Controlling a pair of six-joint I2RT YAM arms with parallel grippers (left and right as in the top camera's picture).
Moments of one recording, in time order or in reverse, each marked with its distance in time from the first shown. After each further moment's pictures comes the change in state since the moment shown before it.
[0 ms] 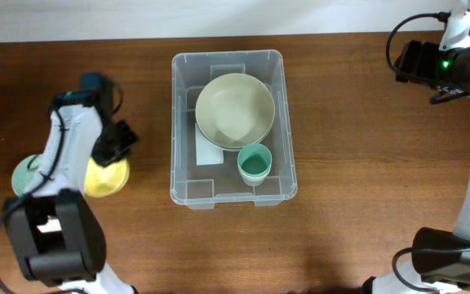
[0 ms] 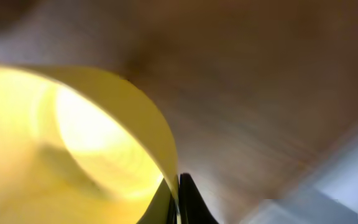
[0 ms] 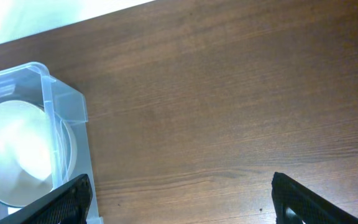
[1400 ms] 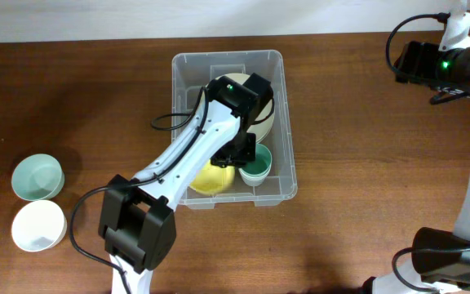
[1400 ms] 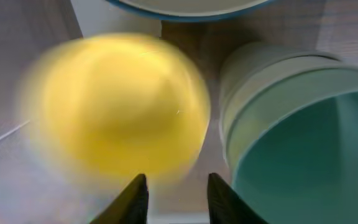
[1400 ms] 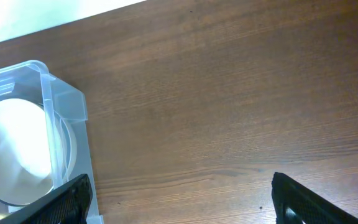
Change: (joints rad) left arm -0.656 0.220 0.362 -0.285 0.013 0.000; right arm 0.000 0.000 0.000 -0.006 0.000 0.000
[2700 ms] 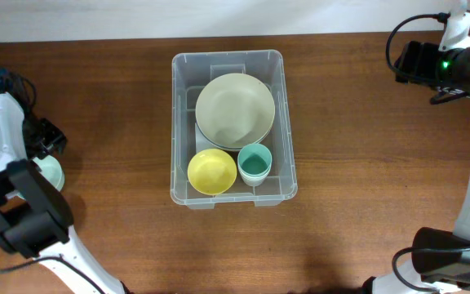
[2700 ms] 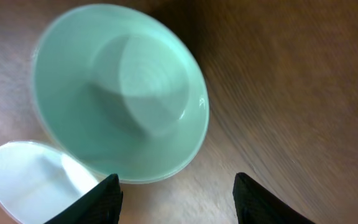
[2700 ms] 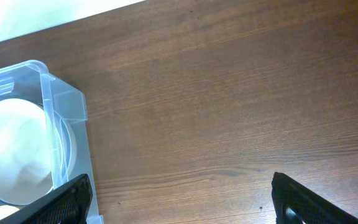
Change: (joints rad) left arm 1.069 0.098 -0.034 0.165 -0.154 0.093; right arm 0.000 0.001 0.000 0.000 0.000 0.000
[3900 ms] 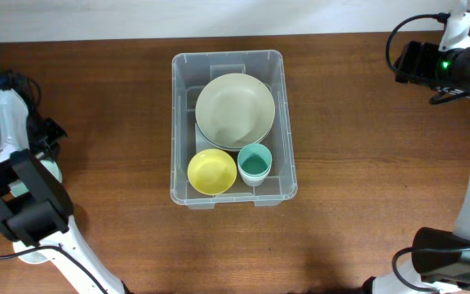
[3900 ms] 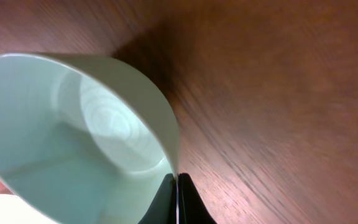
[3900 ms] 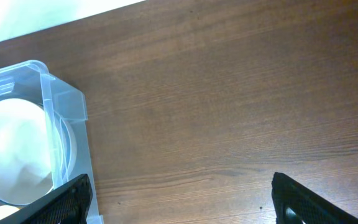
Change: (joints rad) left arm -0.008 0.096 0.118 -0.042 0.000 0.045; right arm 0.000 0.000 0.000 0.000 0.000 0.000
